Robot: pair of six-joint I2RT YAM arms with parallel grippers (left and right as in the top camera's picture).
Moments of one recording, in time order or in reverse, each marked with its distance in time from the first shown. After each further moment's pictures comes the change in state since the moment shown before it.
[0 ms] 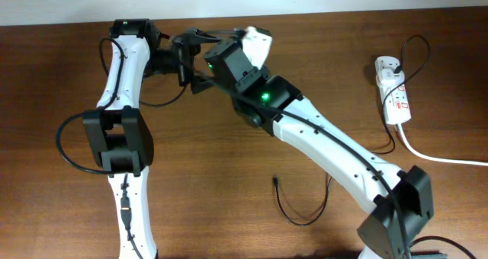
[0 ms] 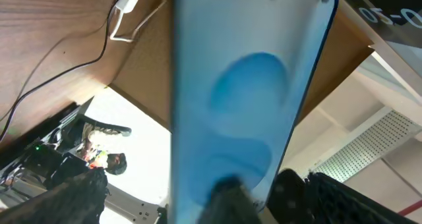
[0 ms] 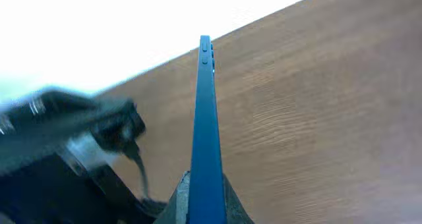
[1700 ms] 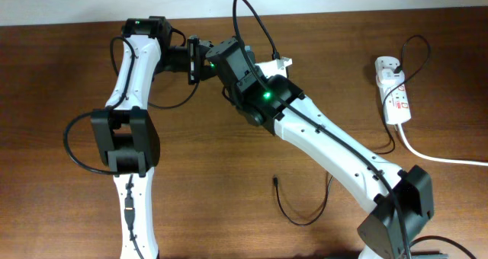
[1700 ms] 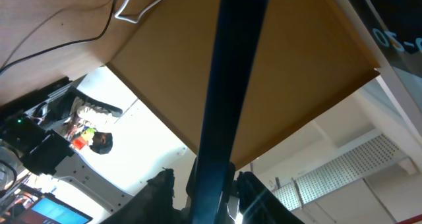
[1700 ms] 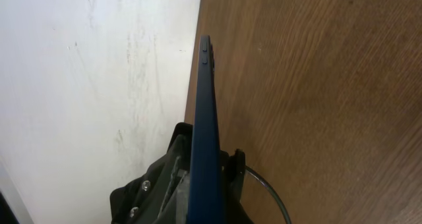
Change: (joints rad) left arm -0.052 0.000 0.003 0.118 -0.012 -0.274; right arm -0.003 0.004 0.000 -0.027 -0.064 0.958
